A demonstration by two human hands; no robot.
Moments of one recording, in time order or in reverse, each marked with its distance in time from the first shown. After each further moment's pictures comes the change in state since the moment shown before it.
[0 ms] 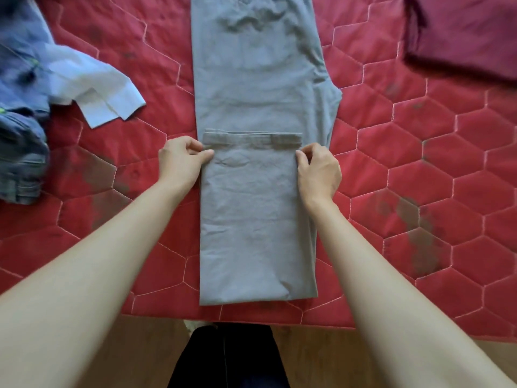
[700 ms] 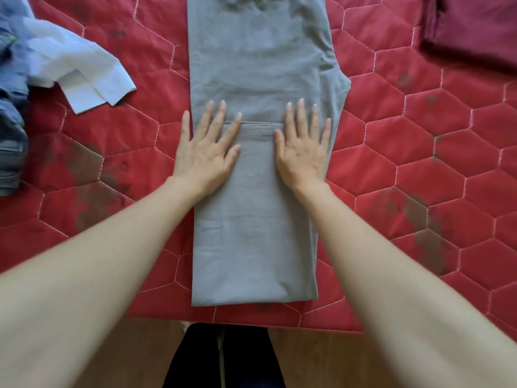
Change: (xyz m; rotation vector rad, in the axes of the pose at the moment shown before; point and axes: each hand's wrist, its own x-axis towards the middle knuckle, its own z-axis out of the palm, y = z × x) left_hand 0.007 -0.015 0.040 1.039 -0.104 0.683; right_hand 0.023 0.000 0.040 -0.482 -0.081 -0.404
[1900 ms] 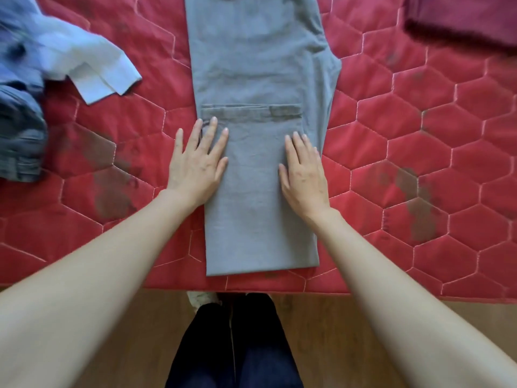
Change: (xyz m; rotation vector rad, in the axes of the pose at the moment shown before) left_hand -0.060 -0.004 -0.011 -0.001 -0.050 0.021; right_hand -0.094 0.000 -0.024 0.216 -0.071 -0.074
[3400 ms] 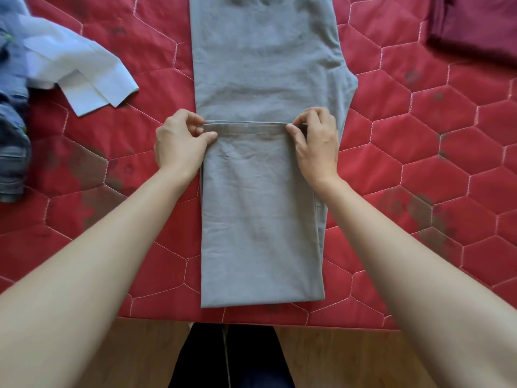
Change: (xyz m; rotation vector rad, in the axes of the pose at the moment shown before) left_hand 0.057 -0.017 -0.040 -0.807 0.238 -0.648; right_hand 0.099 0.004 -0.017 0.350 0.240 0.131
